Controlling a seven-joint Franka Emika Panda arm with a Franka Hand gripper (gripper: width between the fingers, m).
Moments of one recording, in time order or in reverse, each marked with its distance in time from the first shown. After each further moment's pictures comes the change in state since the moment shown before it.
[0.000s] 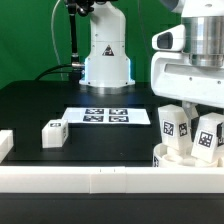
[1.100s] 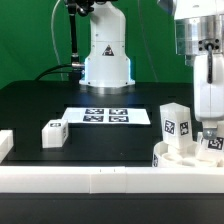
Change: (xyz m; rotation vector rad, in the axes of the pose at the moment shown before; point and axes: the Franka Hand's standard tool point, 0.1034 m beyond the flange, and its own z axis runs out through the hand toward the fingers) arm 0.000 -0.001 0.000 0.053 -0.048 0.974
